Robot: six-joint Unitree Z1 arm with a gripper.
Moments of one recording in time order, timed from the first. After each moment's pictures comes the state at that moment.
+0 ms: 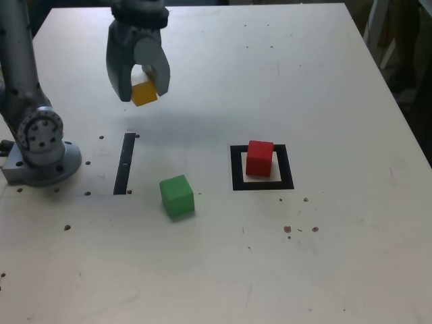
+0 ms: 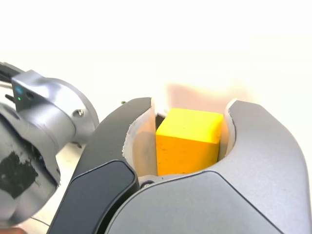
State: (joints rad) arm 0.64 1.73 -1.11 1.25 0.05 0.18
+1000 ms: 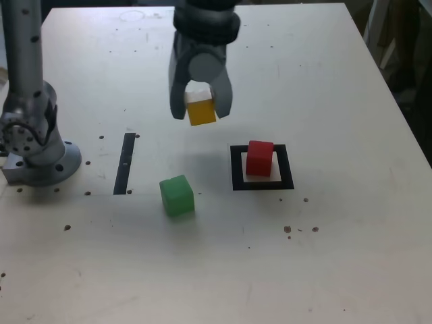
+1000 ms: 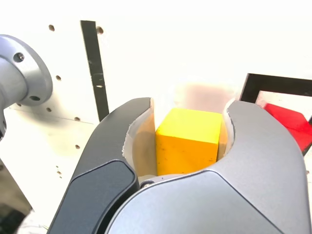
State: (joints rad) arm 0.08 1.86 -1.46 1.41 0.03 -0.03
